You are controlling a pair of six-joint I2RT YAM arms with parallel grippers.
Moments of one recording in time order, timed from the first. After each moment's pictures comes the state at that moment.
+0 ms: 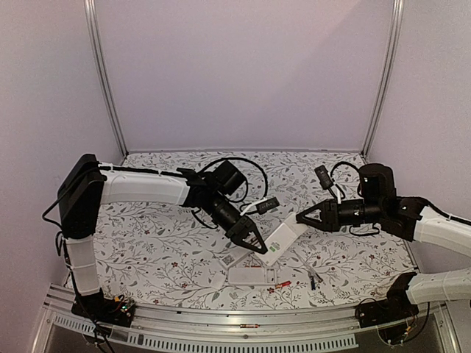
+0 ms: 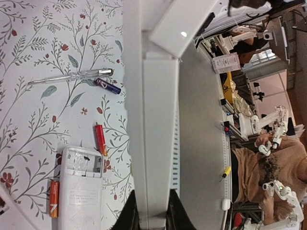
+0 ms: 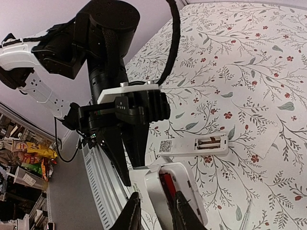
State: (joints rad) left arm -0.92 1.96 1.39 -0.44 1.00 -0.07; right arm 0.66 1.00 0.64 -0.10 -0.58 0.42
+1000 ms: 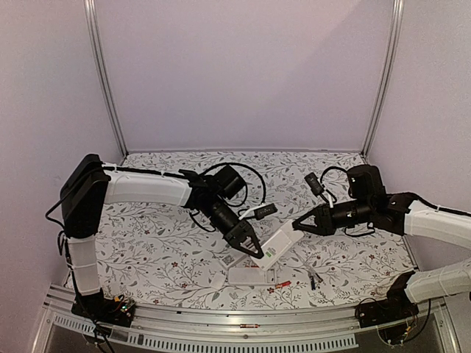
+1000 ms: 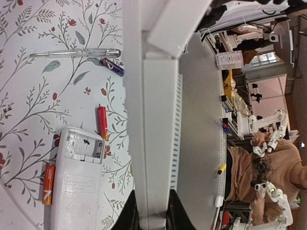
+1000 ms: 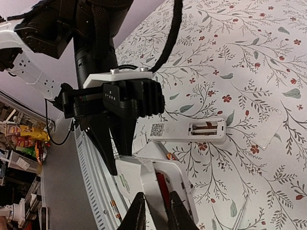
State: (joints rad) left arm -0.92 1.98 1.39 -0.51 1.00 -0.07; right arm 0.66 1.12 0.67 -0.14 -0.63 0.33
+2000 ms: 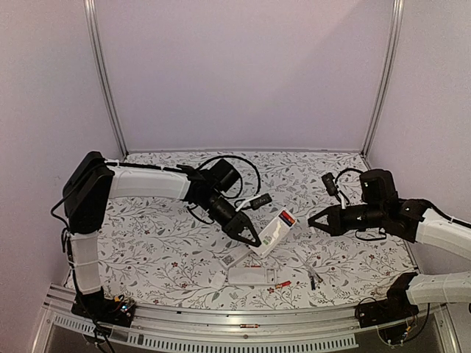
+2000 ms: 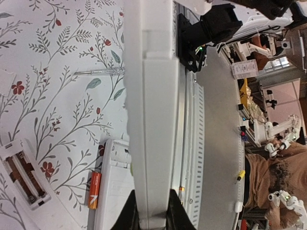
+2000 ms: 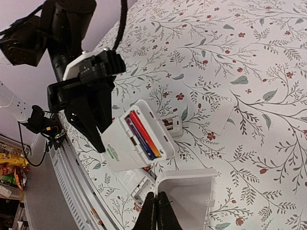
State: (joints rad) left arm -0.85 2.01 1.42 -0.50 0.95 0.01; right arm 0.60 0.97 0.63 -0.25 -0.45 0.36
